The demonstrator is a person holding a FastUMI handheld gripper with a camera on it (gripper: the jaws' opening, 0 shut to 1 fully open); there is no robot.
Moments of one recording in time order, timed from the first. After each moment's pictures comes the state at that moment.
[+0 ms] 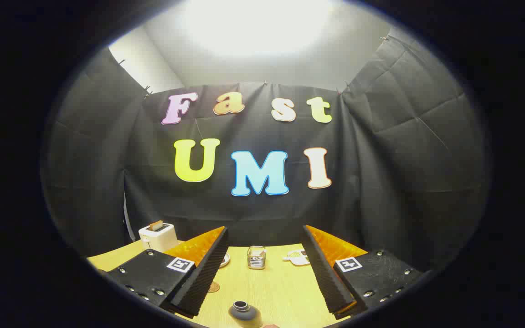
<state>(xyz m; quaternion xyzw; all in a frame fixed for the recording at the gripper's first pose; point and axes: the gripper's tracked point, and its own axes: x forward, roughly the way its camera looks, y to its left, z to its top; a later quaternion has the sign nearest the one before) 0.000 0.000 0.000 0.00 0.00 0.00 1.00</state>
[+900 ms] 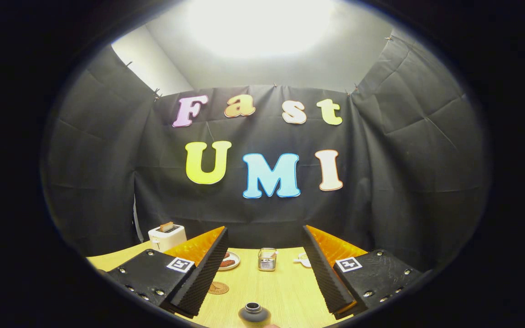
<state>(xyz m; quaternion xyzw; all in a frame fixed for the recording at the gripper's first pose) -0.001 0.018 0.000 0.01 -0.01 0.03 1.00</state>
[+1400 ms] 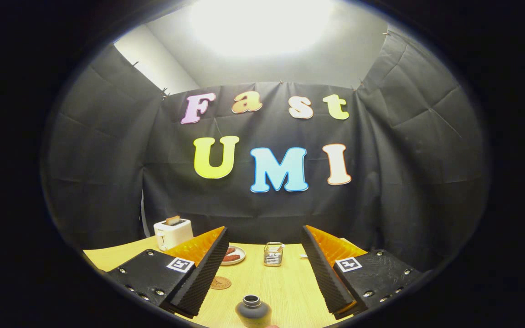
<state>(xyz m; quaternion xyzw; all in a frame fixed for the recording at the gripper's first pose) -0.003 0.023 -0.047 0.00 0.00 0.07 1.00</state>
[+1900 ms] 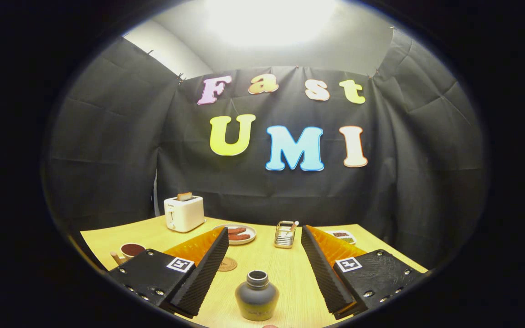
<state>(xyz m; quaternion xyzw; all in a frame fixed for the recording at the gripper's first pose) -0.004 0.036 -0.128 -0.01 0.05 0.12 0.99</state>
